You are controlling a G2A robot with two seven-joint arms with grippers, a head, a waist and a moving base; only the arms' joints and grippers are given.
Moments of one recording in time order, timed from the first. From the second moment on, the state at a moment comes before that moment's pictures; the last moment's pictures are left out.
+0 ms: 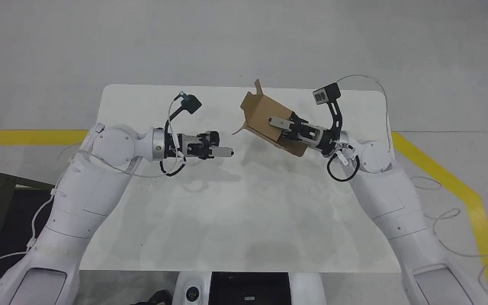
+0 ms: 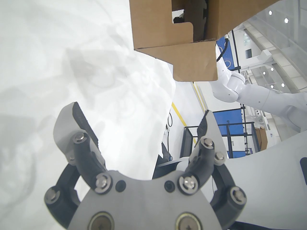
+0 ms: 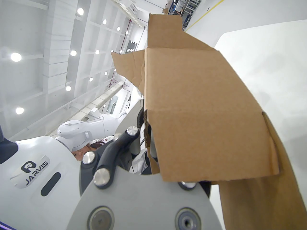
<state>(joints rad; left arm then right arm) 0.83 -0.99 -1.10 -1.47 -0.12 -0.39 -1.13 -0.81 -1.19 1.07 -1.23 0.53 -0.57 0.98</state>
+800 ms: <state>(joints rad) 0.76 -0.99 -1.09 -1.37 -0.14 -0.33 -1.10 -0.81 -1.21 1.02 -1.26 0.52 -0.55 1.06</state>
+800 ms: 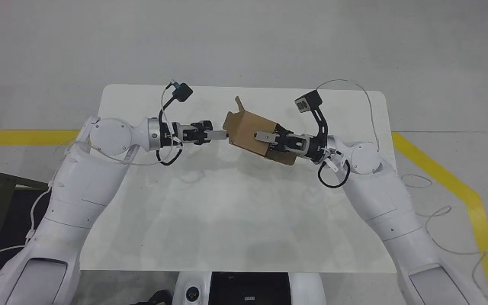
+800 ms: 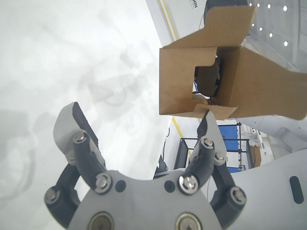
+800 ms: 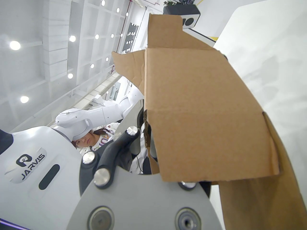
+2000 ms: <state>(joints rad) 0.78 -1.00 -1.08 -1.42 -0.17 -0.34 -1.13 -0.77 -1.24 0.98 -1.20 0.55 -0.55 1.12</state>
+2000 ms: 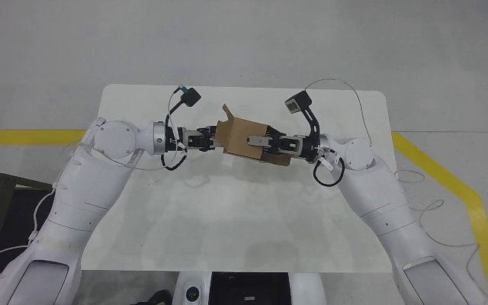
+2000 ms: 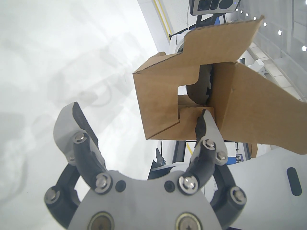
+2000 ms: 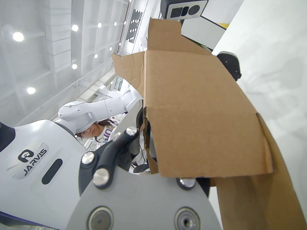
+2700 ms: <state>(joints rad) 0.72 -0.99 -1.11 -1.28 -0.12 -0.35 -1.08 -0.79 -1.23 0.97 -1.18 0.59 -0.47 1.35</state>
